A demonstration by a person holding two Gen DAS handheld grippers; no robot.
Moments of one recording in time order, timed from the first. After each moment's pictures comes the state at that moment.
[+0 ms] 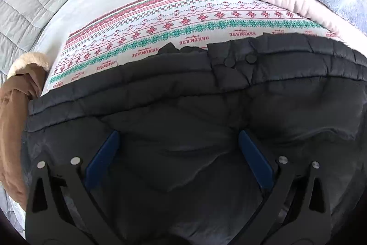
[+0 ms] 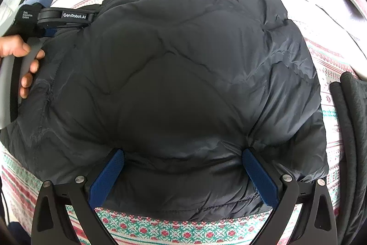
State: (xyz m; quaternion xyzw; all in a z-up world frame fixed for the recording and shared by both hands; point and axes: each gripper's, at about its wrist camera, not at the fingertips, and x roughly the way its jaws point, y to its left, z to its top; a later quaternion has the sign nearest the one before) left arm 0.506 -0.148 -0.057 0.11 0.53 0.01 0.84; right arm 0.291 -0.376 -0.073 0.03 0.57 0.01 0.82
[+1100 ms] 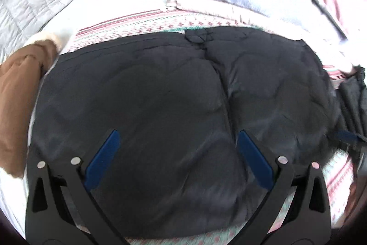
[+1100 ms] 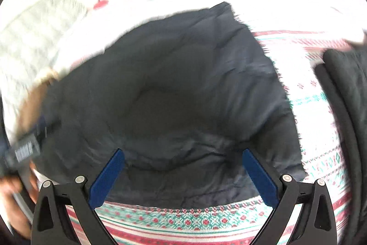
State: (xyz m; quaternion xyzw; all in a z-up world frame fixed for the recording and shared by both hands) left arm 0.342 -0.088 0.002 0.04 0.46 -0.08 0.88; right arm 0.255 -0.442 -0.028 0.21 0.50 0.03 0.84
